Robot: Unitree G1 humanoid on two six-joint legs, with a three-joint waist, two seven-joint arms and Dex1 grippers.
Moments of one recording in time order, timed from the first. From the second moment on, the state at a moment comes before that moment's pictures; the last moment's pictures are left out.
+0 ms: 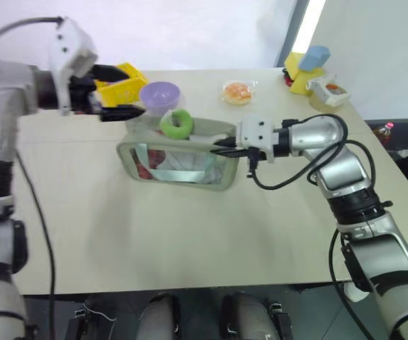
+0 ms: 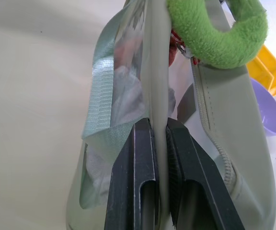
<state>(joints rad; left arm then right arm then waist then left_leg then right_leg) -0.92 1.02 0.02 0.10 -0.34 0.58 -1.24 -0.89 -0.56 0.24 0.17 0.08 0.10 1.16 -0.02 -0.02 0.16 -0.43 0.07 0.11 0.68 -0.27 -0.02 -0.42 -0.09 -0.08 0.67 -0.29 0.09</state>
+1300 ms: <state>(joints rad) -0.65 0.94 0.04 0.02 -0.32 0.49 -1.14 -1.05 -0.58 0.21 0.21 0.15 0.28 1.24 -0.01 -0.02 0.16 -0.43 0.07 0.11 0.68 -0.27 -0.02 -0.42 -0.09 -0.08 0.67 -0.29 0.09</state>
